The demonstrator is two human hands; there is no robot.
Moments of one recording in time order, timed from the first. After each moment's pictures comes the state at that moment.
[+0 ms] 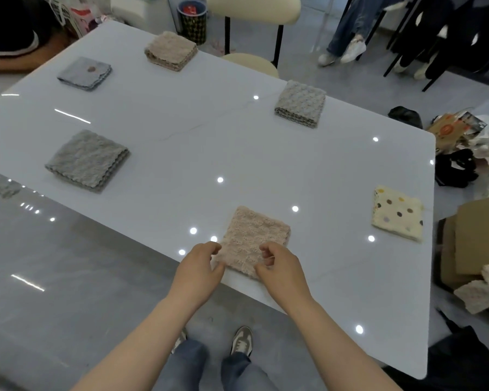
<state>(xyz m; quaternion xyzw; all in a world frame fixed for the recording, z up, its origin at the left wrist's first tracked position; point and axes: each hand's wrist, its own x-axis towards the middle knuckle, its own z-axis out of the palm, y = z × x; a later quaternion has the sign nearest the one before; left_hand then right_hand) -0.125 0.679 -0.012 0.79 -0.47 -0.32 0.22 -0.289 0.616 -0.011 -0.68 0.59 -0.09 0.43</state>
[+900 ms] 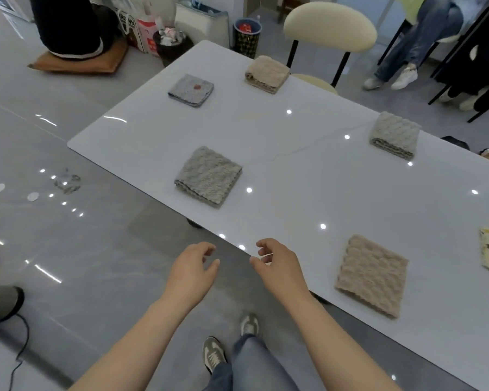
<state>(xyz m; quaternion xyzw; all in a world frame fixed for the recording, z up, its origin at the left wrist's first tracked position) 0.149 0.767 0.000 0.82 -0.40 -0.31 0.26 -0.008 0.682 0.012 -0.71 0.55 -0.08 0.43</state>
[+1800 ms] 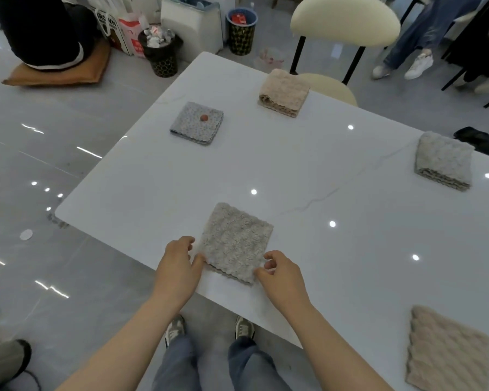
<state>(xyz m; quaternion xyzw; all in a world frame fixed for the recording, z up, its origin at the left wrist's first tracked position) 0.327 0.628 -0.028 0.85 -0.38 -0.29 0.23 0.138 0.563 -0.019 -0.64 0.62 -0.04 0.46</state>
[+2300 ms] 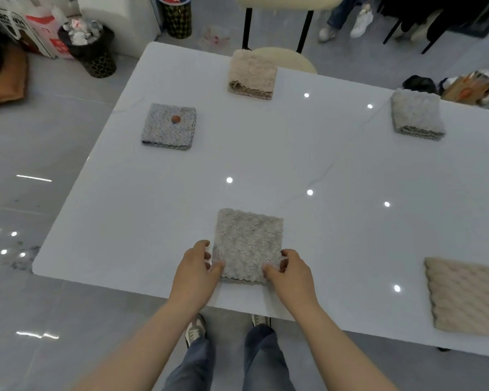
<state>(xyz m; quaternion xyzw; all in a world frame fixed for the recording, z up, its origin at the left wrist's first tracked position) 0.372 0.599 -0.051 0.76 -0.48 -0.41 0.19 0.186 0.582 -0.033 -0.51 0.72 -0.13 0.45</state>
